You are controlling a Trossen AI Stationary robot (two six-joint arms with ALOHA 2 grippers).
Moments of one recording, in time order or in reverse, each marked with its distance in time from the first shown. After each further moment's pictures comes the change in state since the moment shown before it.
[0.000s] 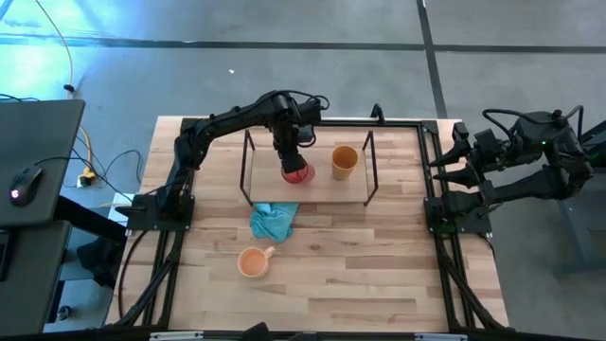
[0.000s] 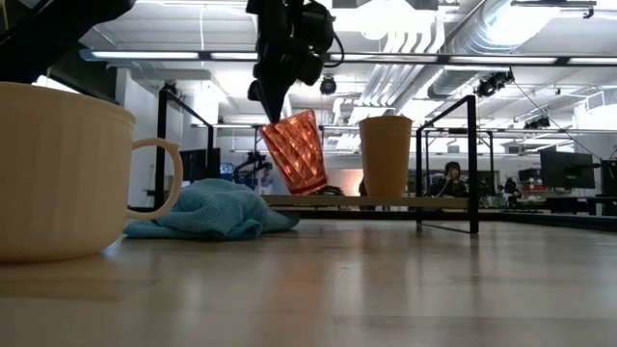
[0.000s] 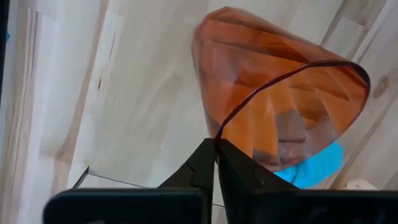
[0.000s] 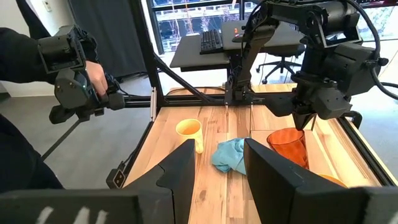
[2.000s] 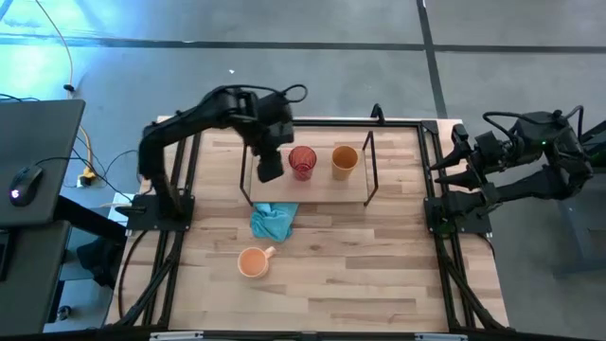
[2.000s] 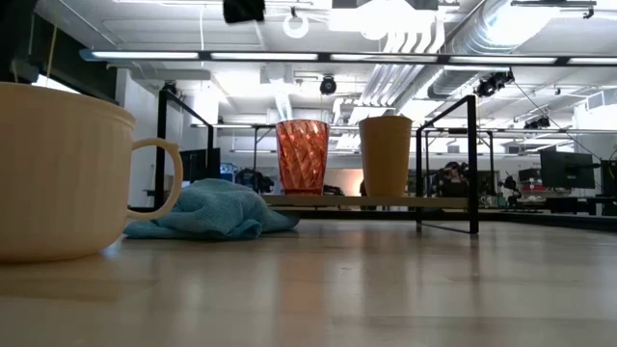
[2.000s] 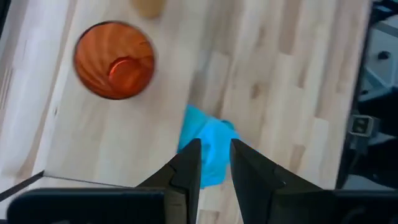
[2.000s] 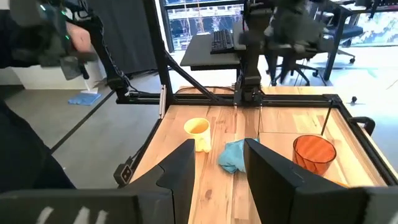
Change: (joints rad) left arm -0.157 -0.339 0.000 0.000 0.120 -0.081; right arm 0.000 0.000 0.000 0.000 -0.048 -0.032
